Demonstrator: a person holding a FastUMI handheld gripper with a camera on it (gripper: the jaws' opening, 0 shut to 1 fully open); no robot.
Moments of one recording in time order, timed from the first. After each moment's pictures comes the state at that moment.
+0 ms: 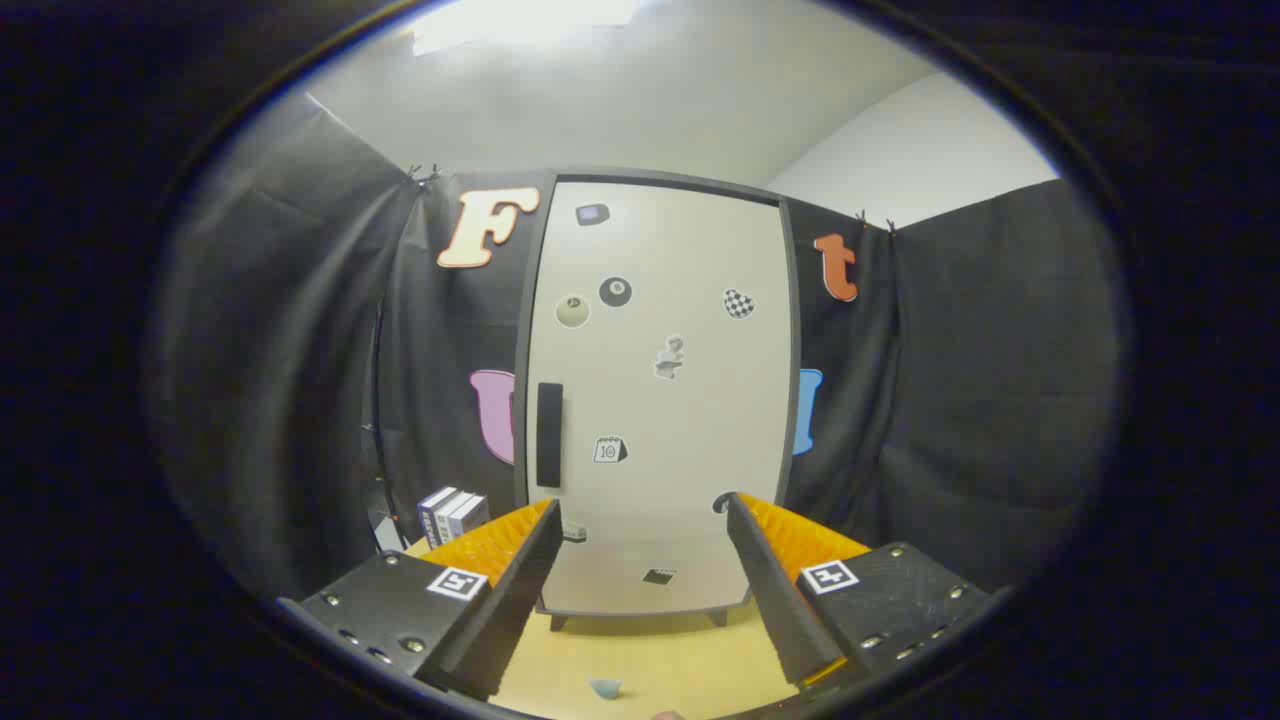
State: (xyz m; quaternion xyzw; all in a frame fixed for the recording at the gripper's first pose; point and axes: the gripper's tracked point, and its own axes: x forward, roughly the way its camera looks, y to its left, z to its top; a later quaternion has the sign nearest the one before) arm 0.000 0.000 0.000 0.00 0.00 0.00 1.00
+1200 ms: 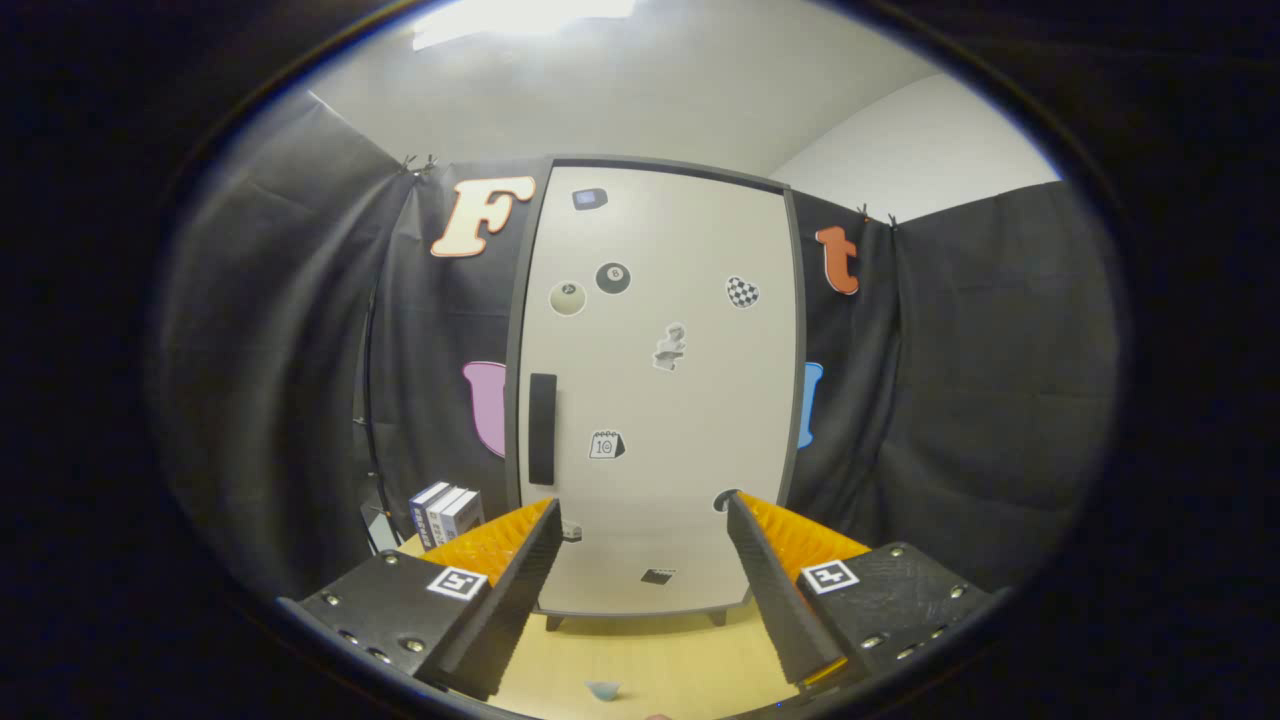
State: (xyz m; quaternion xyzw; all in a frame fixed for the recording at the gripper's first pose) arm 0.020 0.002 -0.006 0.00 0.01 0.00 1.00
